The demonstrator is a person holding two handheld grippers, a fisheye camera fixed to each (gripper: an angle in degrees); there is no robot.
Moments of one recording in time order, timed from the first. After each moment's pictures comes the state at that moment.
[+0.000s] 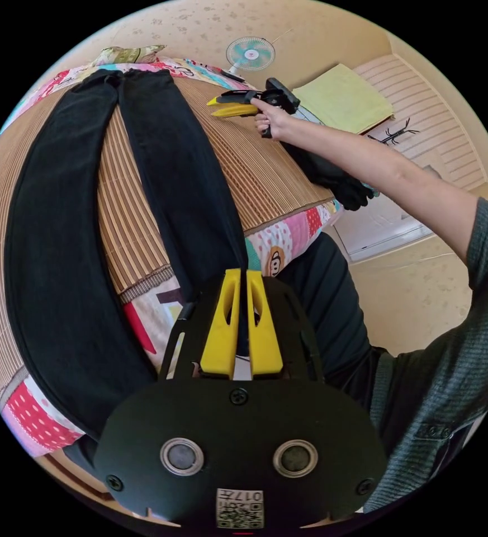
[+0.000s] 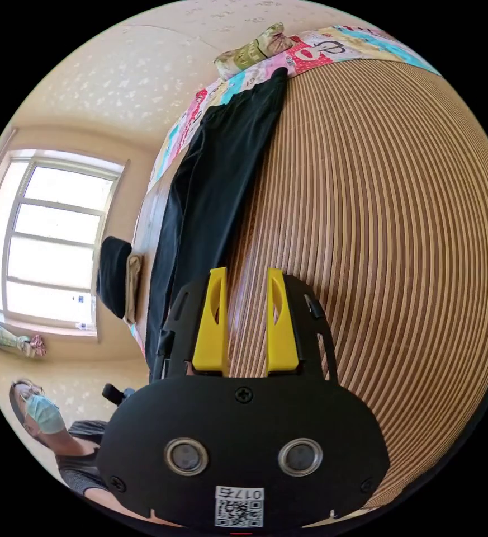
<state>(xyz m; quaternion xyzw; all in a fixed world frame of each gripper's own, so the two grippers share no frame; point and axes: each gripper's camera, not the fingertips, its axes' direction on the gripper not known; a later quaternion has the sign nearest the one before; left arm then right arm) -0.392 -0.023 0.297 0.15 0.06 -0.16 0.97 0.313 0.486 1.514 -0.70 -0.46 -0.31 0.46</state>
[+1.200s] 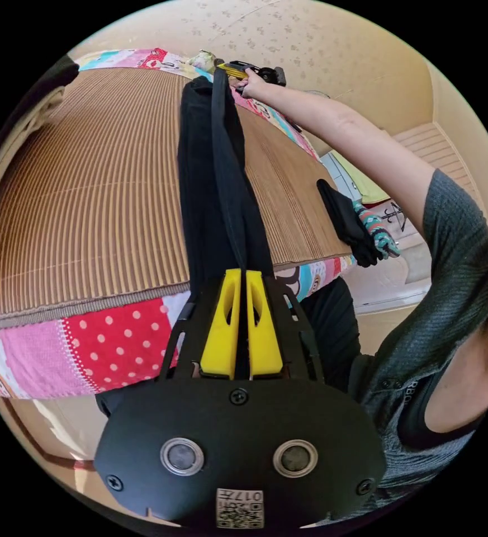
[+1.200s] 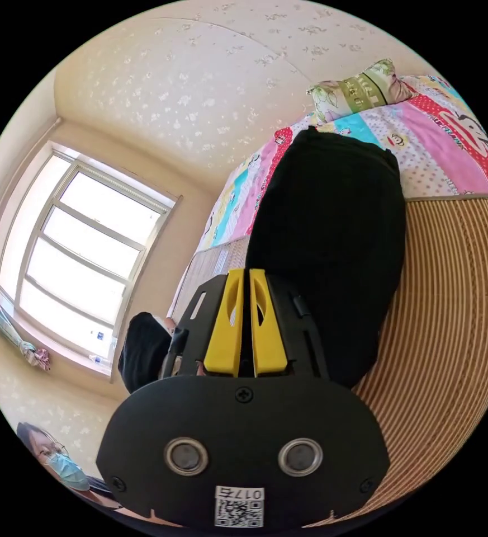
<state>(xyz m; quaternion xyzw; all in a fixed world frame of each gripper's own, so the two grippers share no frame) -0.462 0.106 0.164 0.22 0.03 -0.31 0.92 0.039 0.634 1.443 -0.62 -0.60 -0.22 0.45</state>
